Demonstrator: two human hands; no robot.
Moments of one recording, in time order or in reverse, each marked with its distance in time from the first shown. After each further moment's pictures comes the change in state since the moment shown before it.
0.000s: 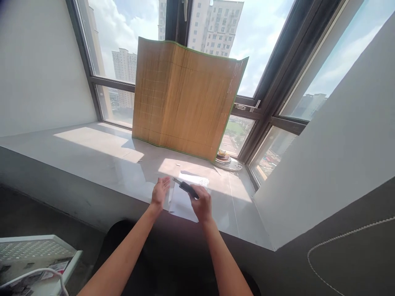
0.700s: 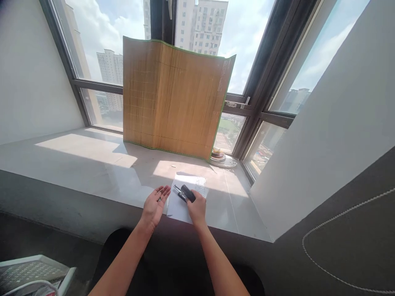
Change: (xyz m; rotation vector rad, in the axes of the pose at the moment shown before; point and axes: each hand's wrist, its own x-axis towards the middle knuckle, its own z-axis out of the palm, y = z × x) left_hand -0.057 0.055 0.015 -0.717 0.202 -0.257; right_hand -0.014 0.004 0.030 0.062 0.050 0.465
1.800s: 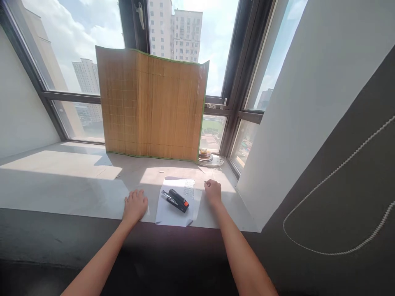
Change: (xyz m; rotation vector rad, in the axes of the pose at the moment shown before) left_hand 0.101 0.009 -0.065 2.223 0.050 0.742; right_hand 0.101 0.075 -0.100 -0.372 0.064 0.149
